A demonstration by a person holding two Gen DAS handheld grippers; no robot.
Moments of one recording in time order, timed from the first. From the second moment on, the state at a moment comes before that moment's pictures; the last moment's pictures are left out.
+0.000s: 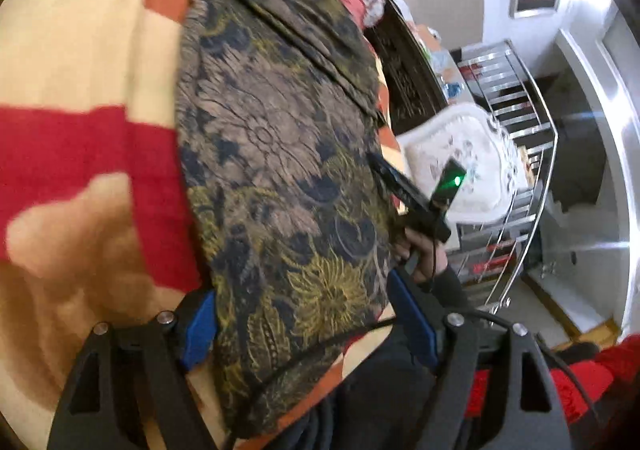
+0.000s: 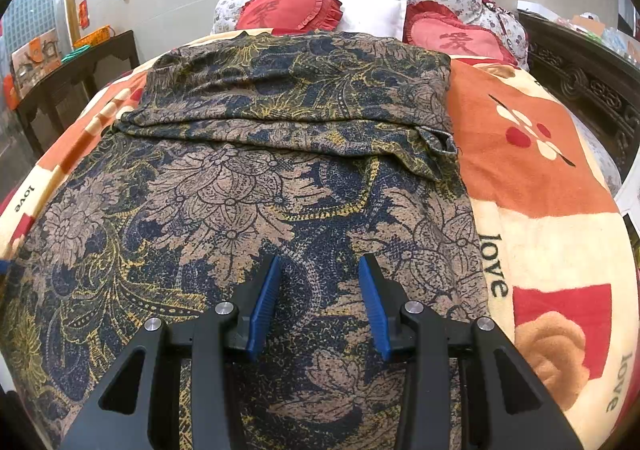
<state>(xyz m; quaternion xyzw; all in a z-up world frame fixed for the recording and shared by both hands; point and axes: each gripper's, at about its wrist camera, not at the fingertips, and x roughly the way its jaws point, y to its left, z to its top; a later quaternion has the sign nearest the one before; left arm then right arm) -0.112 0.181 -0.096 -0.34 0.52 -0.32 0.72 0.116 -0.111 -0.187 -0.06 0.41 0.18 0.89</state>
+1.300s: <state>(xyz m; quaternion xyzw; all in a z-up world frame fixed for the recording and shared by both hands) -0.142 0.168 -0.104 -0.27 0.59 -0.25 0.72 -0.061 -0.324 -0.104 0.06 0.47 0.11 0.88</state>
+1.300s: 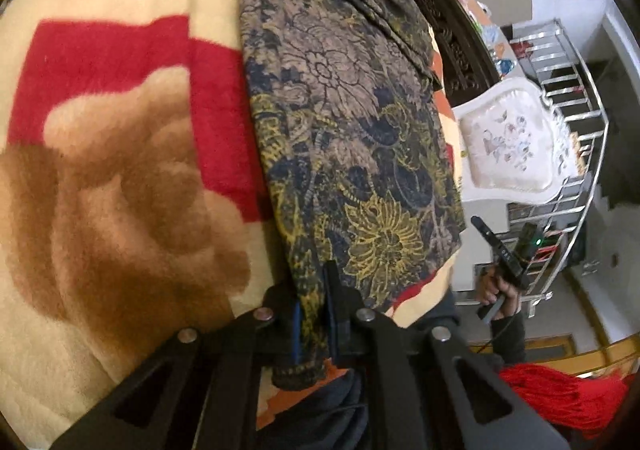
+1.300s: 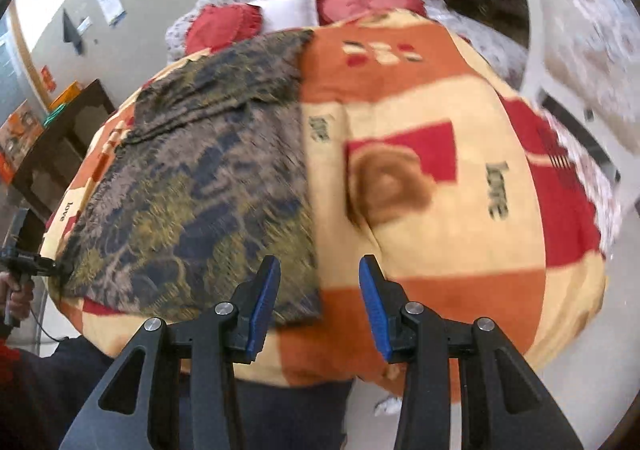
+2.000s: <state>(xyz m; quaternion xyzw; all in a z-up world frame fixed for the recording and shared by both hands) -0.157 0.150 -0.084 -0.17 0.57 -0.19 0.78 -0.051 -0.317 -0.135 0.12 0.47 0.20 0.85</state>
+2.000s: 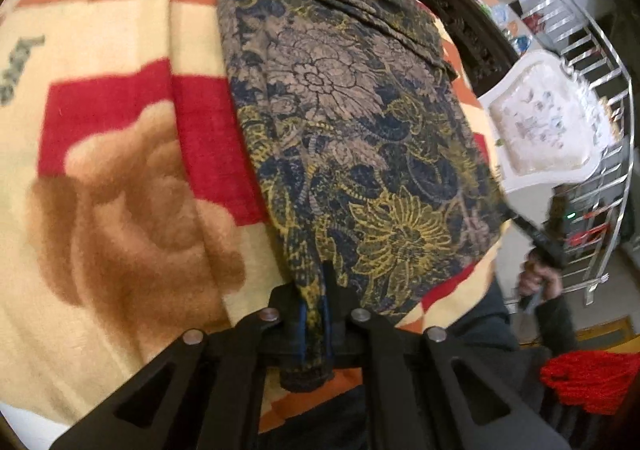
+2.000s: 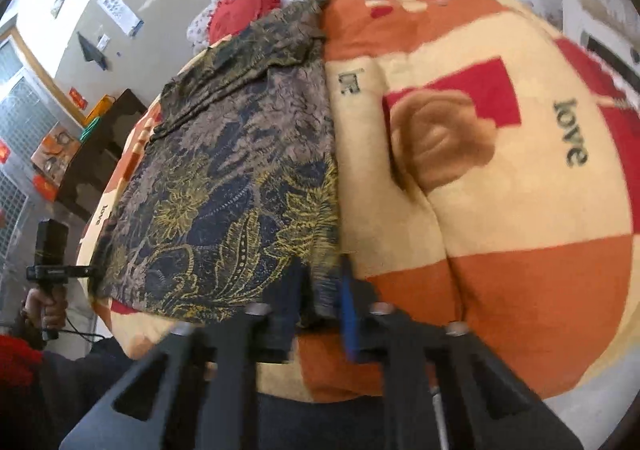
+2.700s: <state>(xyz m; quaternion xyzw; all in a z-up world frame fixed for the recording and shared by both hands) -0.040 0.178 -0.083 -0.22 0.45 -0.01 0.87 0.055 -0.272 -0.103 0.07 0.38 0.10 0.92</state>
